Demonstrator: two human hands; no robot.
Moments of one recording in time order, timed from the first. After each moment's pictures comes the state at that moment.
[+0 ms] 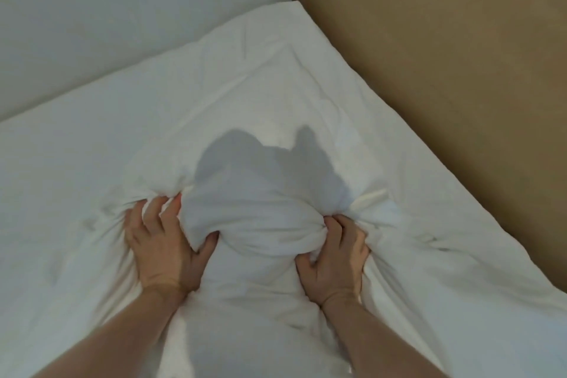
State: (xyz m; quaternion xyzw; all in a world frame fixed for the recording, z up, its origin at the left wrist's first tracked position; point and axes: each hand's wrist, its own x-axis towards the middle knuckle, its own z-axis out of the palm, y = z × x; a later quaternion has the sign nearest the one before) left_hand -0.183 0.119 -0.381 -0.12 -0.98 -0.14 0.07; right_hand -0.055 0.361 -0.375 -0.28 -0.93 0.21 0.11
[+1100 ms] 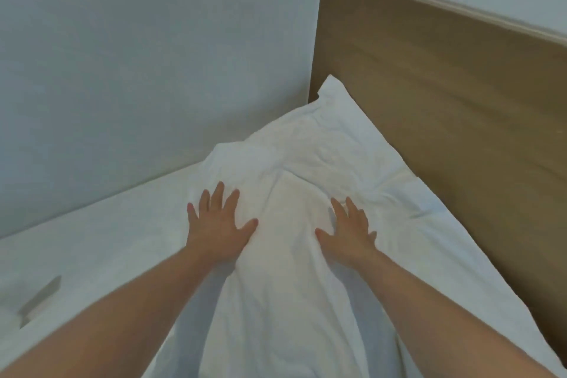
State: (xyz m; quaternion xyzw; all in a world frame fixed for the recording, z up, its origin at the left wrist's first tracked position) left_hand -0.172 0.138 -0.177 -0.13 -0.98 -0.08 -0.08; right_hand -0.081 0.399 -0.192 -0.25 -0.92 0.27 -0.12
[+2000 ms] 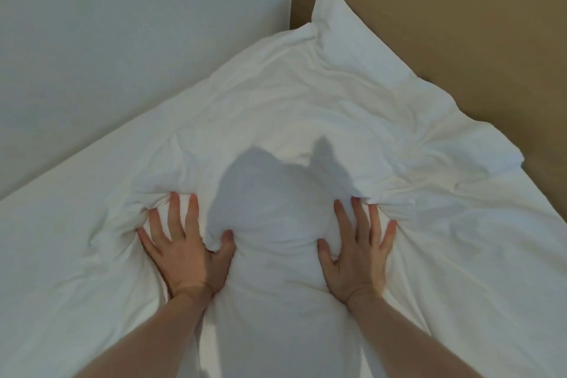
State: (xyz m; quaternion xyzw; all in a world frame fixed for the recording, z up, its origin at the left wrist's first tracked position) left_hand -0.226 0.125 -0.368 -0.05 -0.99 -0.10 0.02; right_hand -0.086 0.373 -0.374 -0.26 -0.96 0.09 0.08
